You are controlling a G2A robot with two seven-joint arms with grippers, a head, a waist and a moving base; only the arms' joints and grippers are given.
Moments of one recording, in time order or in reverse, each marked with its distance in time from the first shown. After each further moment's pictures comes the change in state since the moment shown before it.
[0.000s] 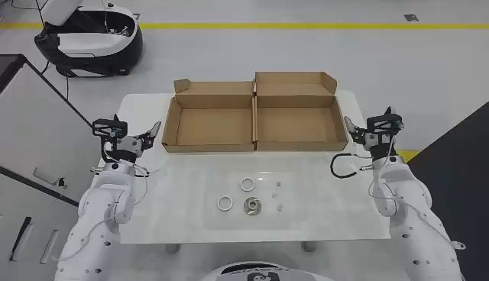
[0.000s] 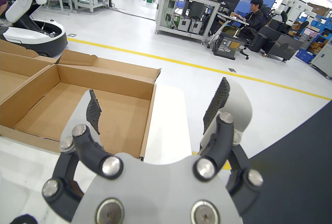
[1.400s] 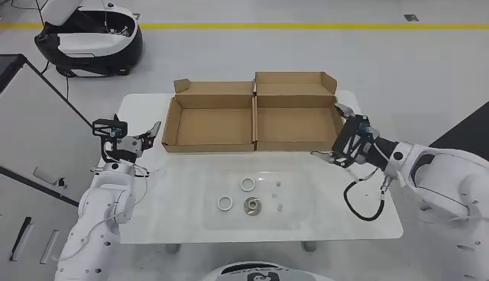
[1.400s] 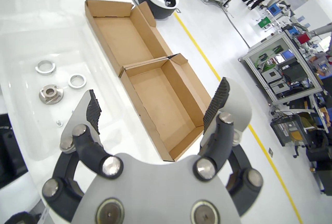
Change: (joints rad) left arm 0.000 0.000 0.000 0.000 0.000 0.000 0.000; right arm 0.117 0.086 0.108 -0.480 0.335 -0.863 0.785
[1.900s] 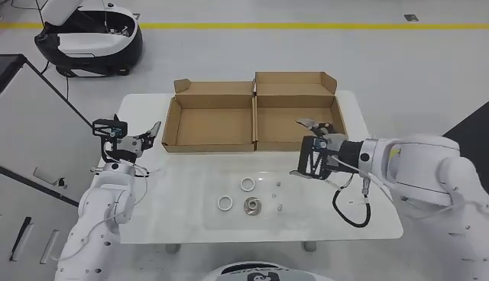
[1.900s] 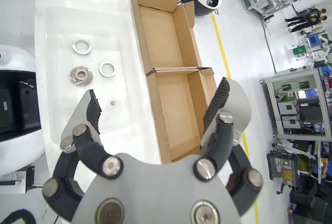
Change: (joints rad) left arm 0.000 0.000 0.000 0.000 0.000 0.000 0.000; right arm 0.213 0.138 -0.297 -0.001 0.159 0.027 0.199
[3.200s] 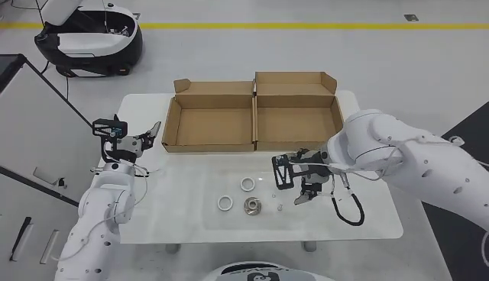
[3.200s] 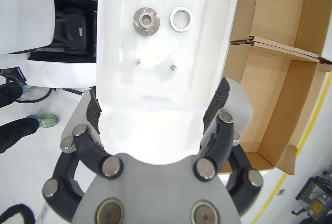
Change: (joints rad) left arm 0.000 0.000 0.000 0.000 0.000 0.000 0.000; right arm 0.785 0.277 -0.968 0.298 0.461 0.151 0.151
